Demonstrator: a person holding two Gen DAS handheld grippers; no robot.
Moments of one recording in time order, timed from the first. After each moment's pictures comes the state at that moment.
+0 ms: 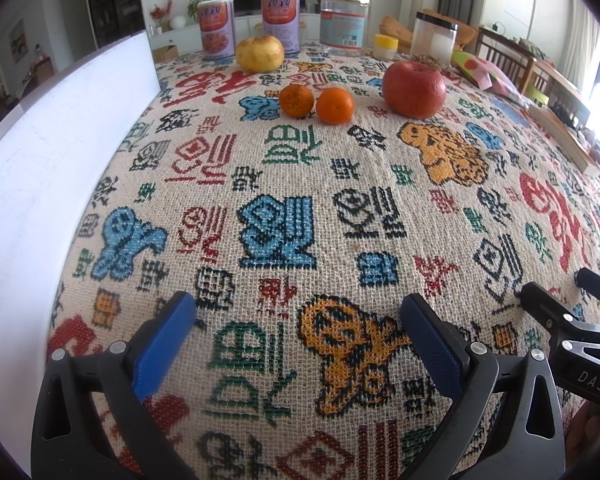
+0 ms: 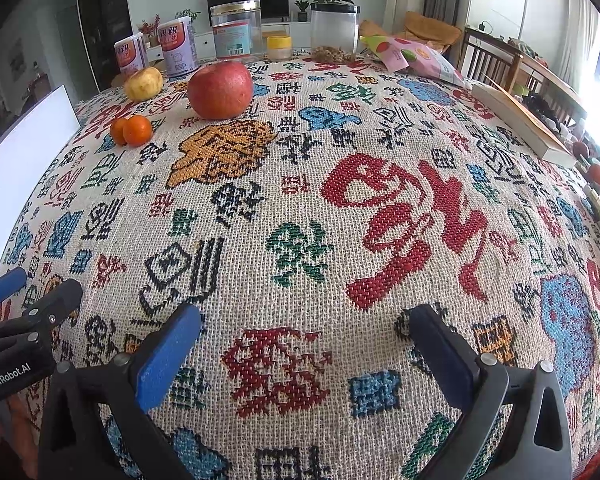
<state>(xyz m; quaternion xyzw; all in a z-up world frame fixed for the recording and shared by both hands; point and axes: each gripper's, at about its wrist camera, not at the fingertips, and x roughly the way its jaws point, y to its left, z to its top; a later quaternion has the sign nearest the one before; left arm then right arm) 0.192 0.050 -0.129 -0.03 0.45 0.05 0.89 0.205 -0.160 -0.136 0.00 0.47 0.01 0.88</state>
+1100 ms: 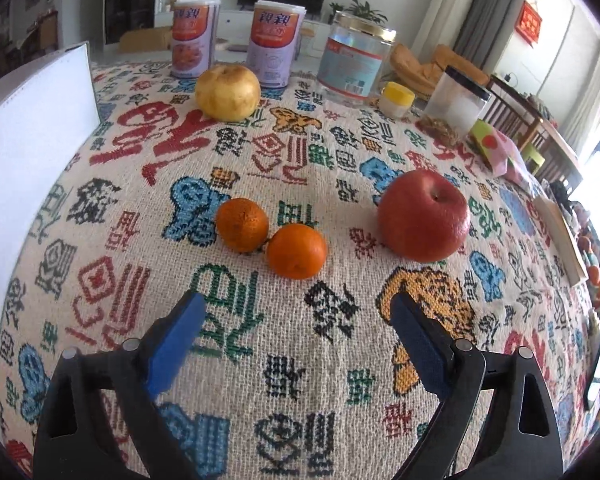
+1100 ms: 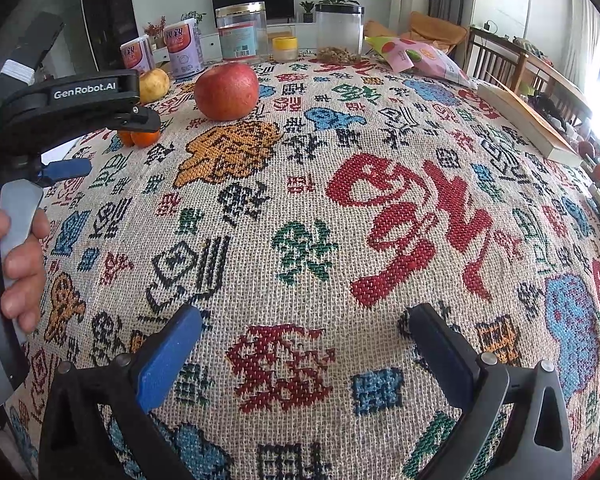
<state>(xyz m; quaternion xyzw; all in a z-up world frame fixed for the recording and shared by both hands) 0.325 0.055 -0.115 -0.14 0.43 0.04 0.89 0.203 -0.162 -0.135 0.00 0.47 0.02 0.89</state>
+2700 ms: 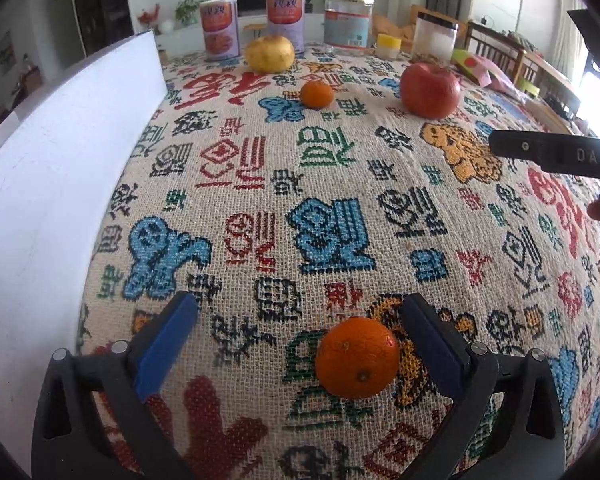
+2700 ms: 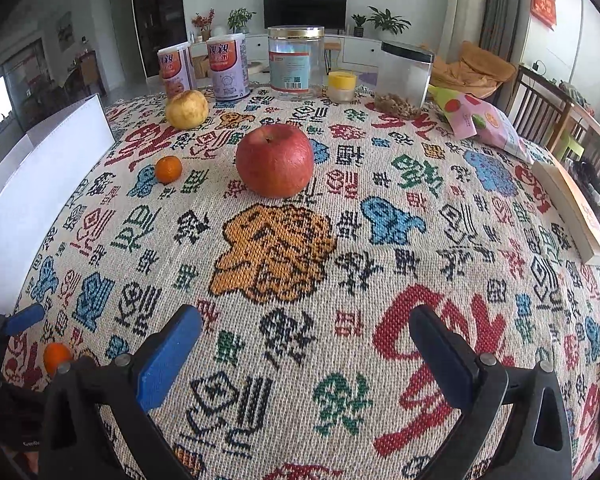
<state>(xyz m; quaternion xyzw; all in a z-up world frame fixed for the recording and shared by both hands) 0.187 0.085 -0.127 -0.02 0.45 0.03 0.89 0.295 -0.122 -0.096 -0.06 0.45 0.10 0.89</state>
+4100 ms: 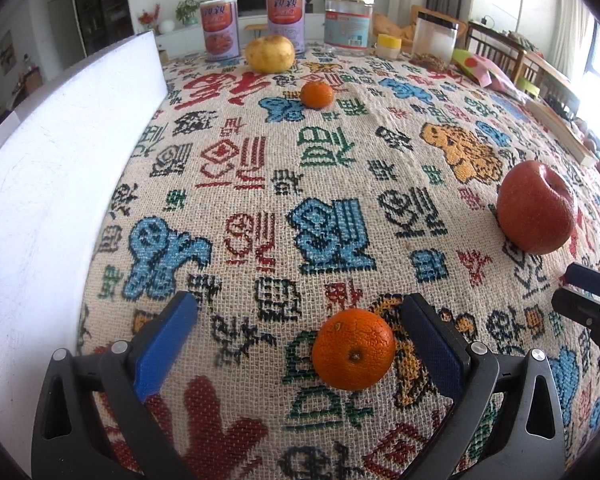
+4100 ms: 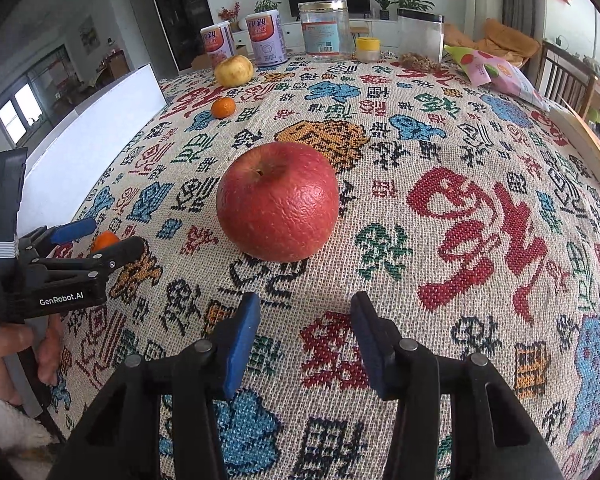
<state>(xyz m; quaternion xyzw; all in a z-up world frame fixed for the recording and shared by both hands) 0.187 0.085 -0.127 -0.02 0.45 0.03 0.89 0.188 -0.148 -0.125 -0.01 0.47 0.16 0.87</state>
